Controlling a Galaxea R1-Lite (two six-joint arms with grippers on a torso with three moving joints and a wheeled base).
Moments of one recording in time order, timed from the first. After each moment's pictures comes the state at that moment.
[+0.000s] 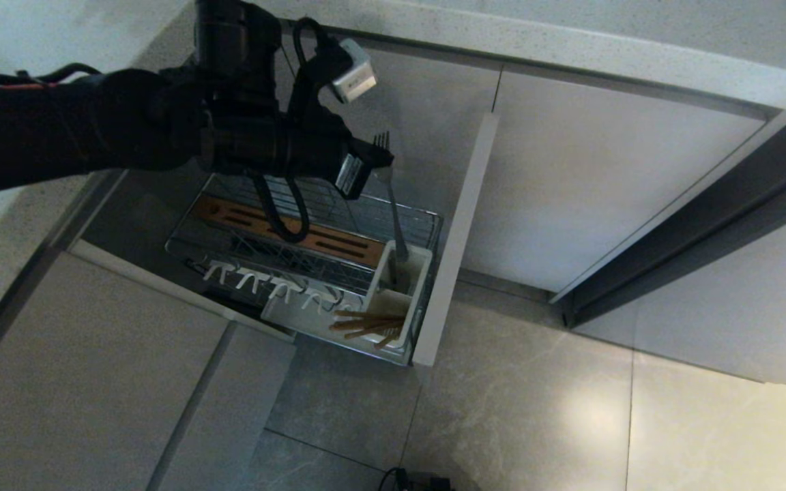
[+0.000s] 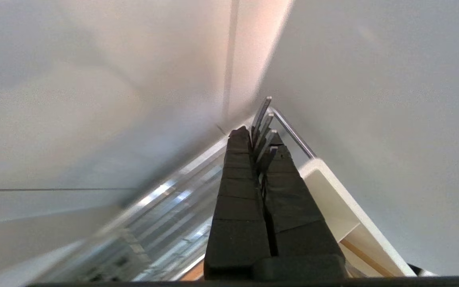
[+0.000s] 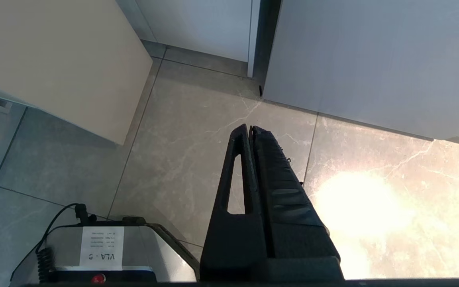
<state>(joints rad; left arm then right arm) -0.48 1.91 -1.91 0.24 -0.27 0.61 0.00 0.00 0.00 0.00 0.00 0.03</state>
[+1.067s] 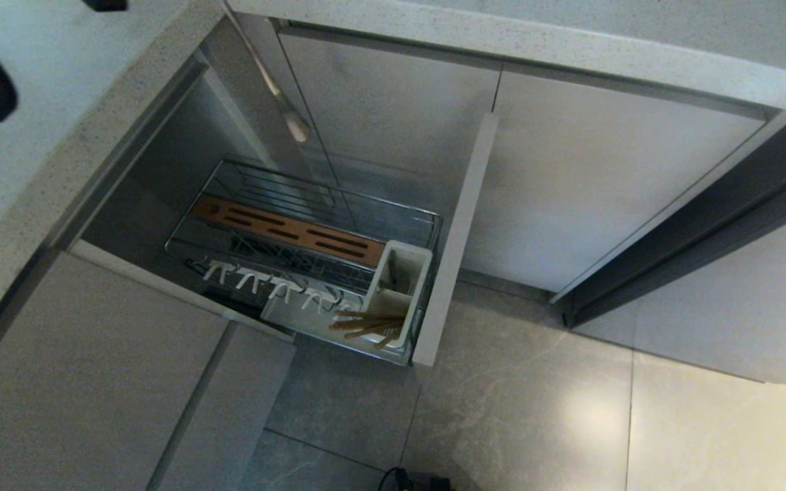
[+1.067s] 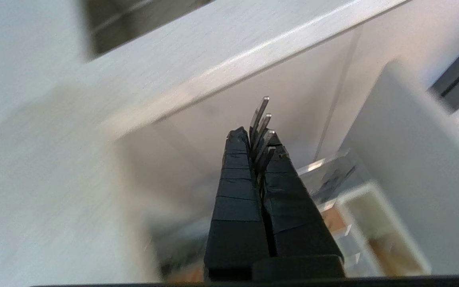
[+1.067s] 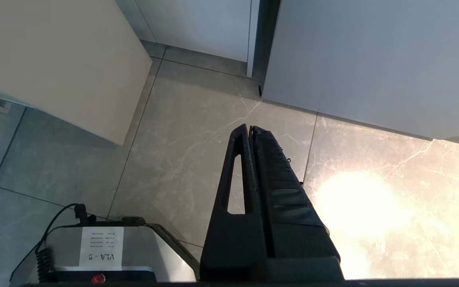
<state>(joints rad) -0.46 1.45 -1.90 0.34 -0.08 0.58 0.00 0.00 0.00 0.00 0.00 0.03</state>
